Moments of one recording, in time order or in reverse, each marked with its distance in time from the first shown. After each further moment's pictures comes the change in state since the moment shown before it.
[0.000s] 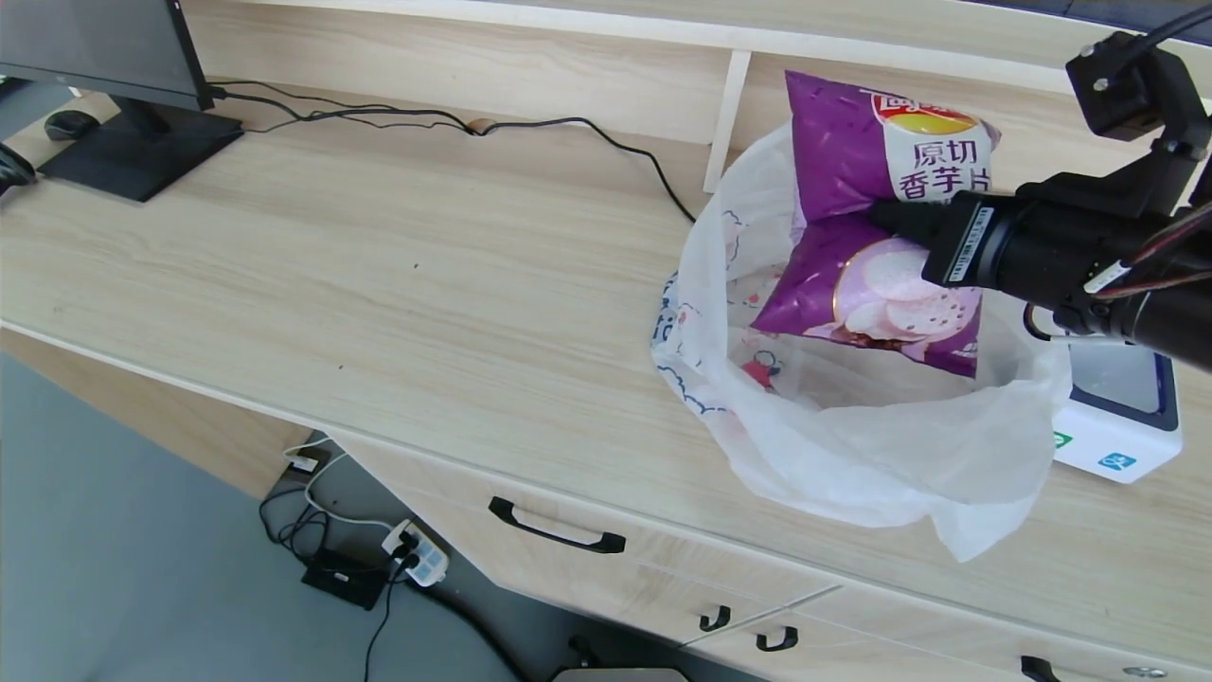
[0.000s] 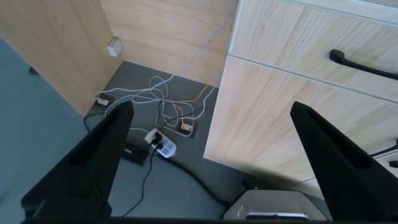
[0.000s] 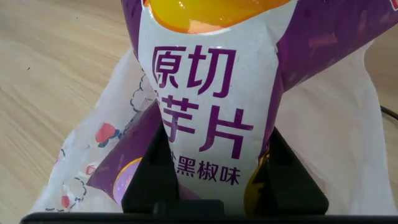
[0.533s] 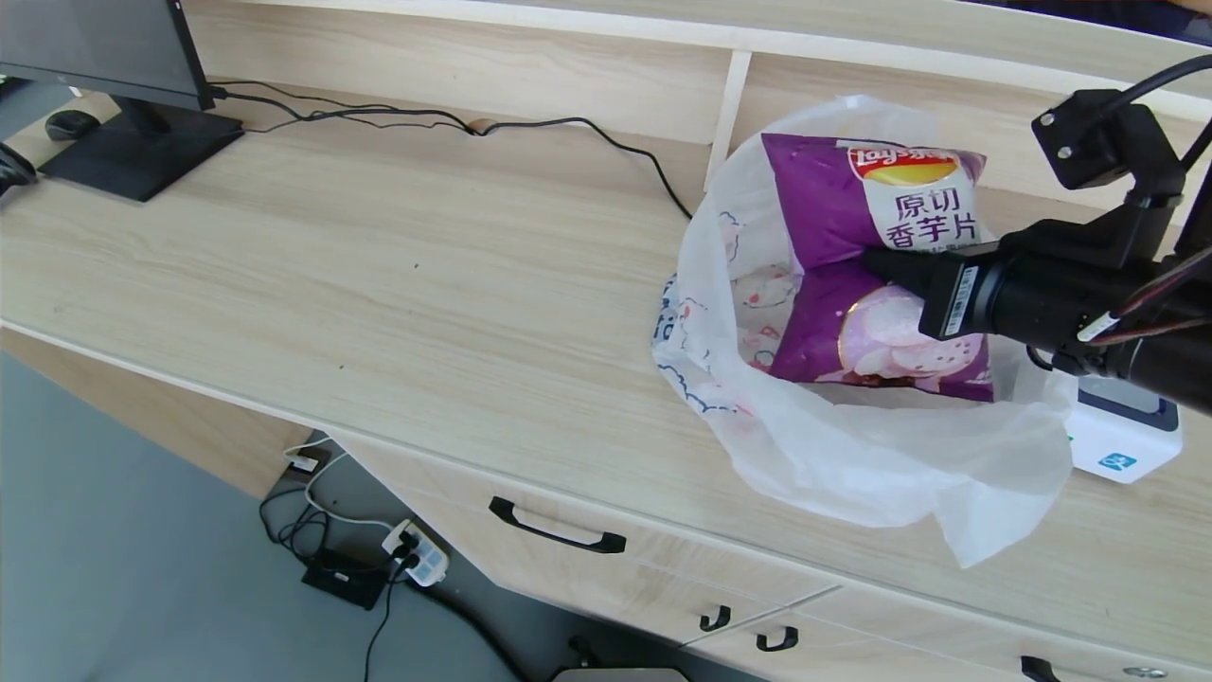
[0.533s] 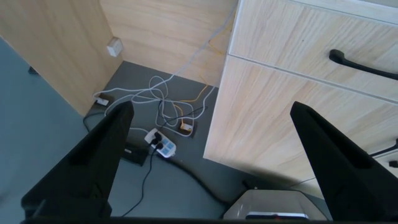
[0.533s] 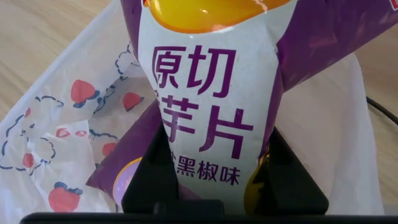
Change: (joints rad) left arm 0.000 0.000 0.000 0.000 0.000 0.000; right arm -0.001 -0.013 0.092 -0.010 0.022 -0.131
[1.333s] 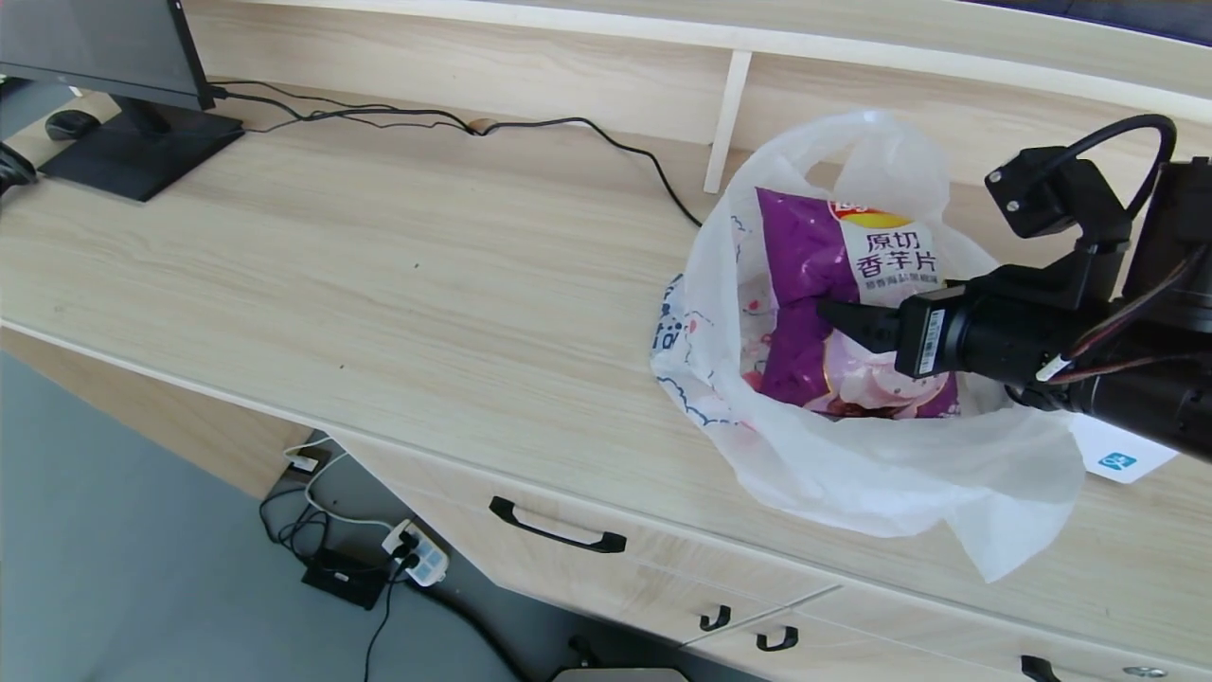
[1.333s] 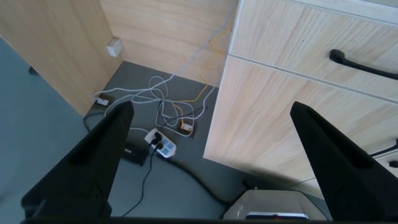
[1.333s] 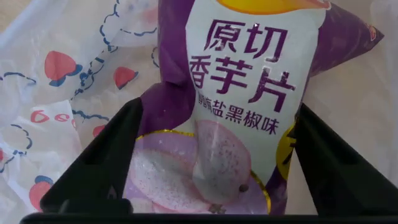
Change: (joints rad) left arm 0.000 0.000 0.000 0.000 0.000 0.000; right arm 0.010 0.027 0.047 0.004 -0.019 0.025
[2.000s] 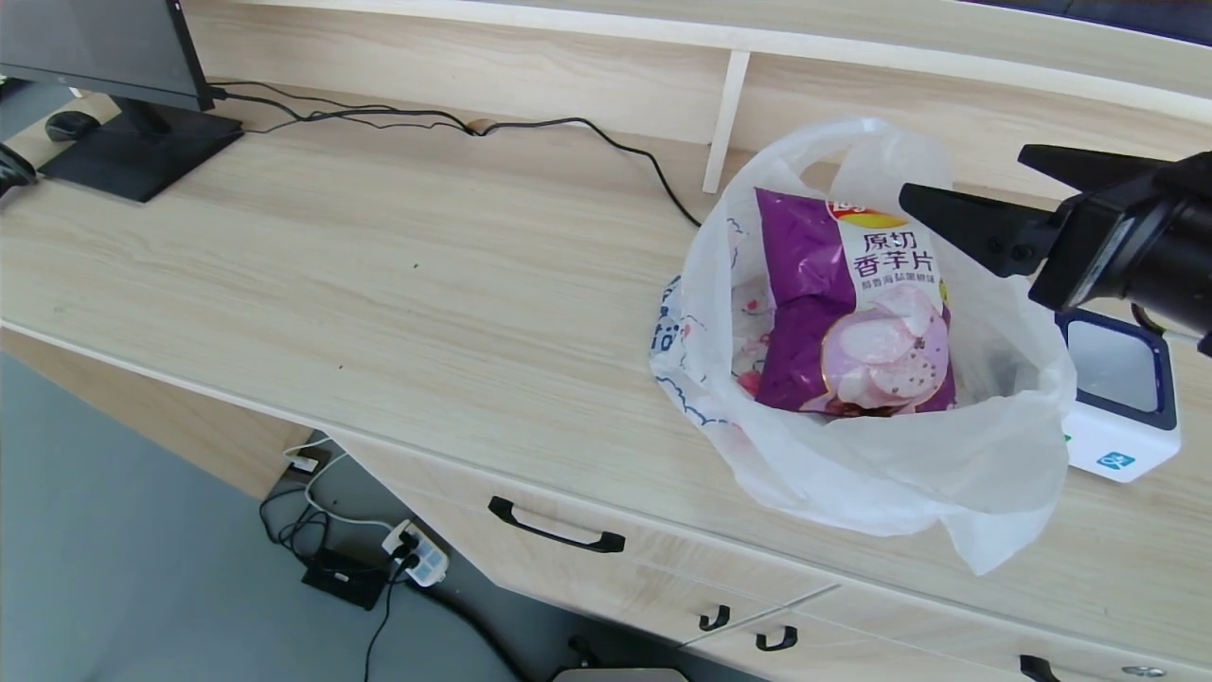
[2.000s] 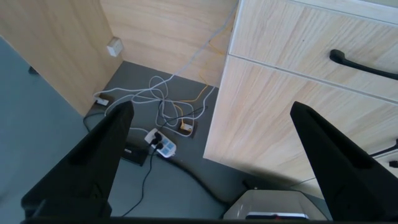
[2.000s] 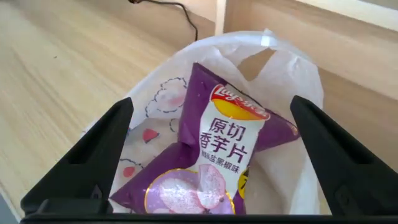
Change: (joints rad) left arm 0.001 0.000 0.000 0.000 0.000 0.000; right arm 0.065 -0.204 0.008 -0.091 0.044 -0.157
